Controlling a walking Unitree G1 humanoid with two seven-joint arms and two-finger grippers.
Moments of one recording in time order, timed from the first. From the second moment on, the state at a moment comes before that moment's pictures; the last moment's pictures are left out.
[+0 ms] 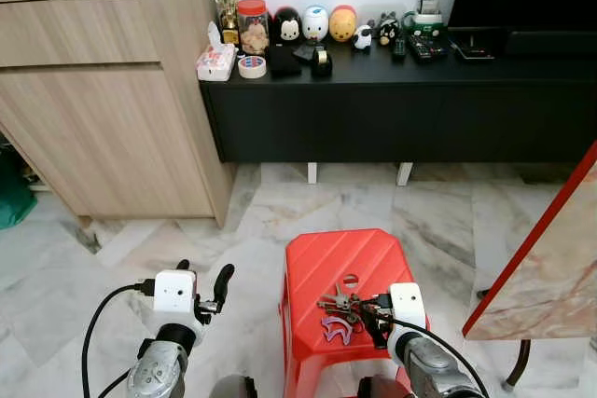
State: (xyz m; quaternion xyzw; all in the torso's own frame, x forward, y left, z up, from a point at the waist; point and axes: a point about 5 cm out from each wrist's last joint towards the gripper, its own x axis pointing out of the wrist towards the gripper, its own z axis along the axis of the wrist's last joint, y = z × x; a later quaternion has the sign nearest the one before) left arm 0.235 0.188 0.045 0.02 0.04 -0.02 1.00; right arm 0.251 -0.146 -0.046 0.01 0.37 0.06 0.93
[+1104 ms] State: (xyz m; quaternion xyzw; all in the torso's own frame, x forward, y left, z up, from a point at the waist) left arm 0.231 0.194 0.049 0.03 0.05 -0.02 1.00; right arm 0.267 -0.144 -0.032 0.02 0.32 0.08 0.94
